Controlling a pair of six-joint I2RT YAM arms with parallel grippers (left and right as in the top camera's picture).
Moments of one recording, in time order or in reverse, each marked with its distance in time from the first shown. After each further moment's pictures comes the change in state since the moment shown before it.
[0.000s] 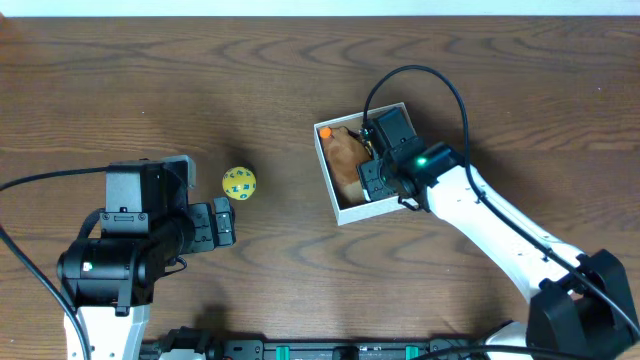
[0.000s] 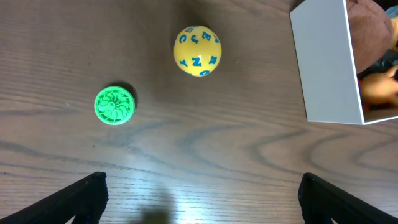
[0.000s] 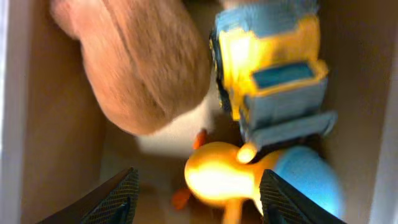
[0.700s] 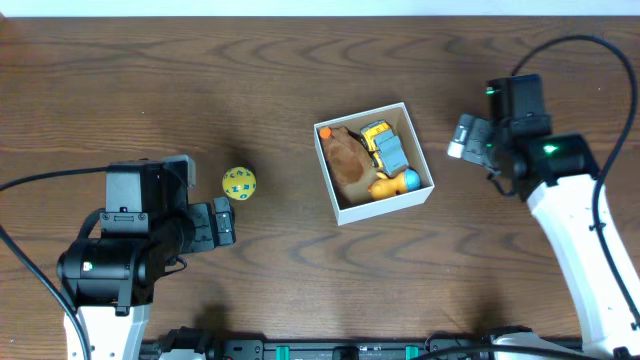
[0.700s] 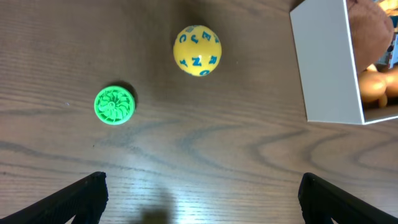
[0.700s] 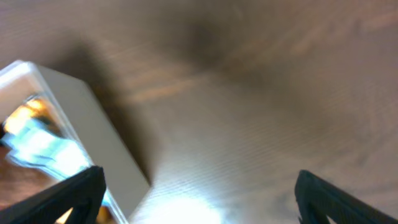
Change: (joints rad) left arm 0.000 0.003 0.000 0.009 0.000 -0.011; right arm -0.444 -0.214 0.103 -0.275 0.138 0.227
